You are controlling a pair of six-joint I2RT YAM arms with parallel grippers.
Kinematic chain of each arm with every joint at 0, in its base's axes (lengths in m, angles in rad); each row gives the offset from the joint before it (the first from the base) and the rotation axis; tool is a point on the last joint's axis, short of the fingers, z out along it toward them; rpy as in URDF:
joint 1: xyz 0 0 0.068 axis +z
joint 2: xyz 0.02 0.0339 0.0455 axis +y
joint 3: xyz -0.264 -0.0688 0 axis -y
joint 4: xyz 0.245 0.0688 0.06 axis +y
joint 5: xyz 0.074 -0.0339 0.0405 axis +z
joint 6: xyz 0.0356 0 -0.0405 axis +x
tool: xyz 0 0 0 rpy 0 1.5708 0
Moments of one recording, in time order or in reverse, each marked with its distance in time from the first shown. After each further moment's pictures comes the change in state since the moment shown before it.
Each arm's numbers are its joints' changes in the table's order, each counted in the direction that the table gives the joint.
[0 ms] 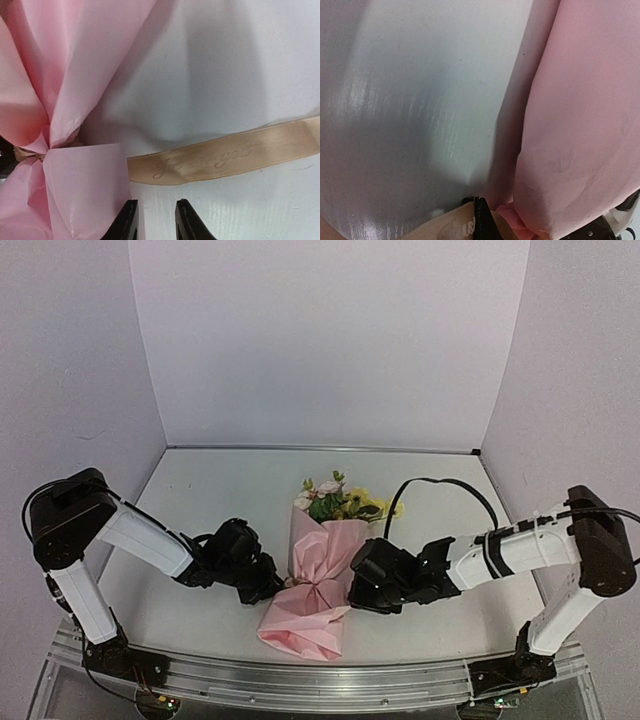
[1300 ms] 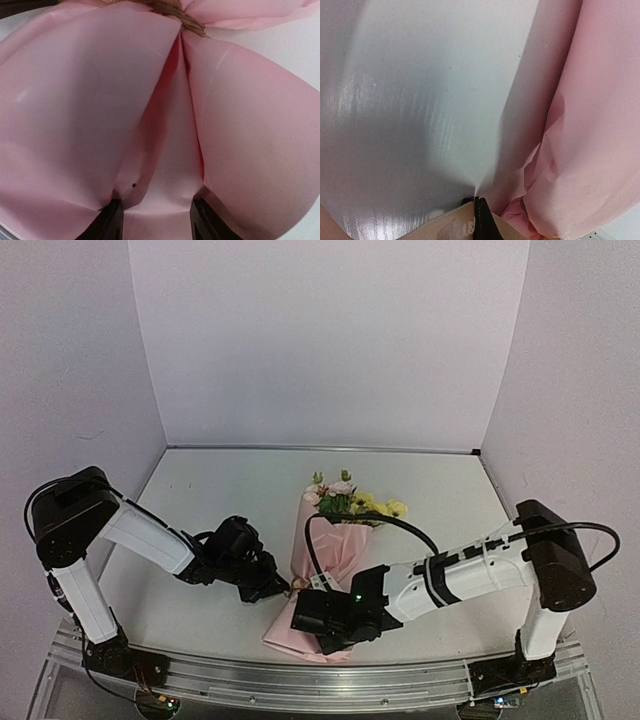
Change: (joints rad) left arm 0.020 0.019 0.021 0.011 -0.035 0.030; right arm 0.263 0.258 0.391 0.456 -0.144 -0.276
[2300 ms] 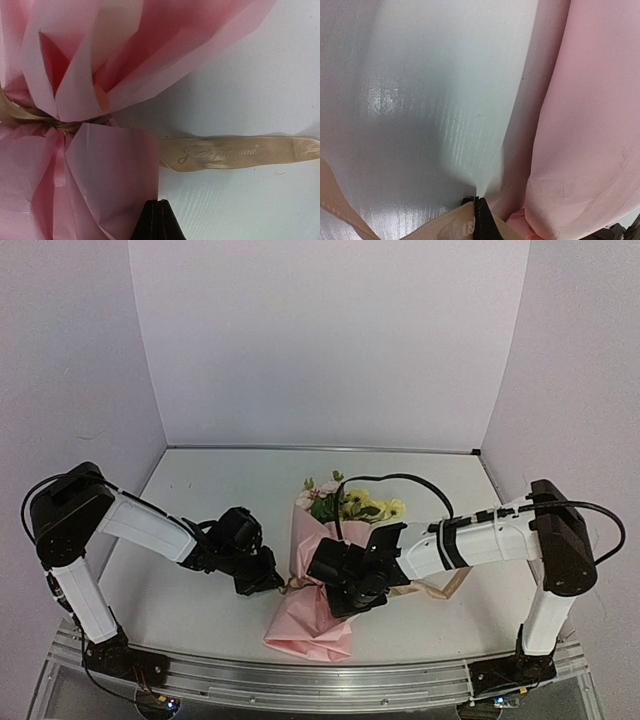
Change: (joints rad) left arm 0.032 -0.007 0.093 0.207 0.014 0.132; right arm -0.188 -0.047 0.015 0.035 0.075 -0.023
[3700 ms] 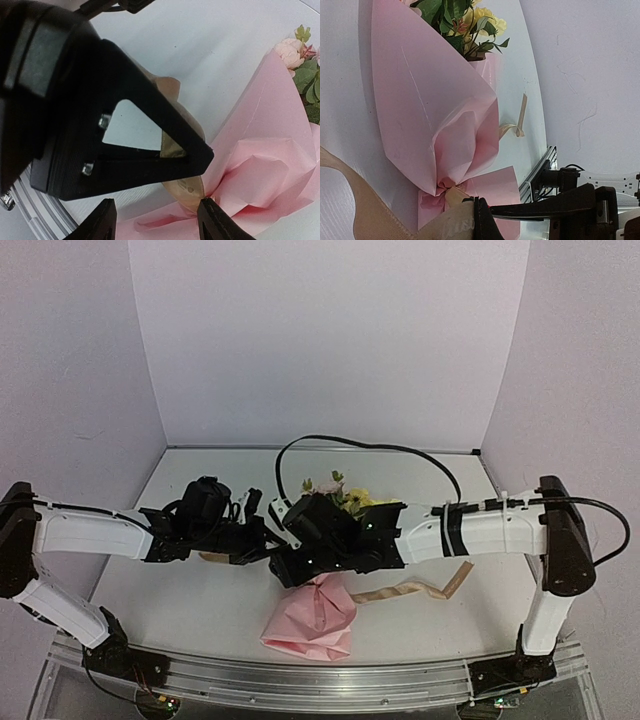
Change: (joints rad) left arm 0.012 -0.338 -0.047 -0.082 -0.057 0.245; right arm -0.003 0.008 0.168 -0.365 0.065 -0.446
